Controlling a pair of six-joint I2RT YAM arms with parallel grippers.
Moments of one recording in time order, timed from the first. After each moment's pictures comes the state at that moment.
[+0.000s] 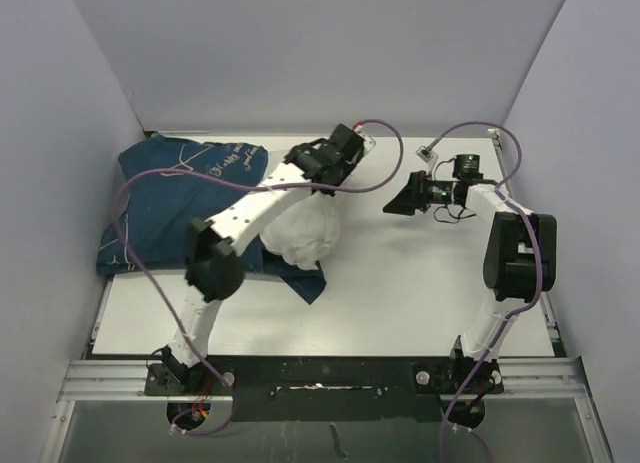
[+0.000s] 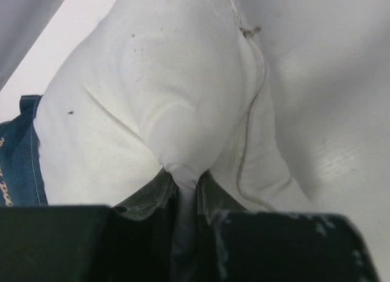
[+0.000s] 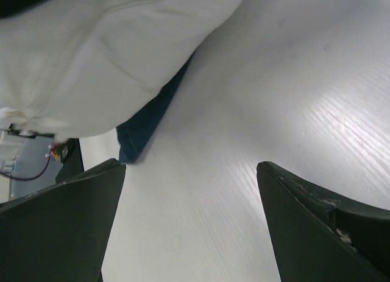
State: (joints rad) left arm -0.79 2.25 2.29 -0.99 -0.46 0.09; right arm -0.08 1.86 1.28 -0.45 -1.19 -0.23
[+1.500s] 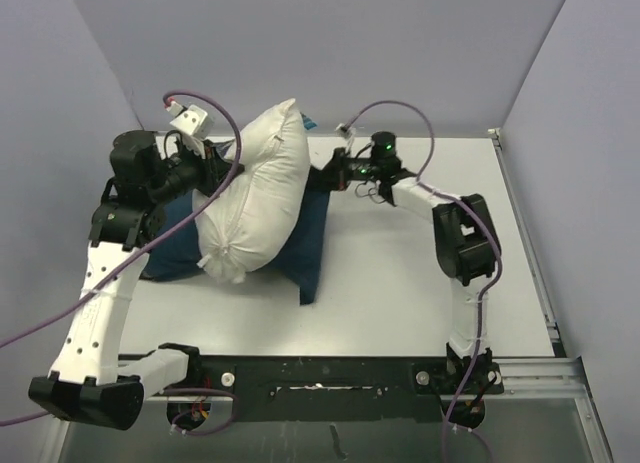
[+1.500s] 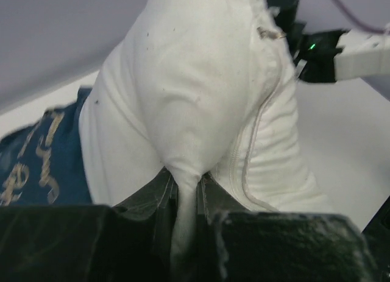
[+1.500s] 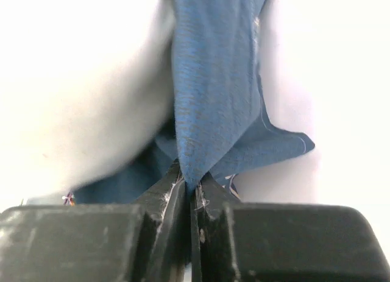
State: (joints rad) left arm -0.16 1.13 1.46 -0.54 0.55 -0.01; right arm 0.43 2.14 1.49 0.39 -1.02 0.49
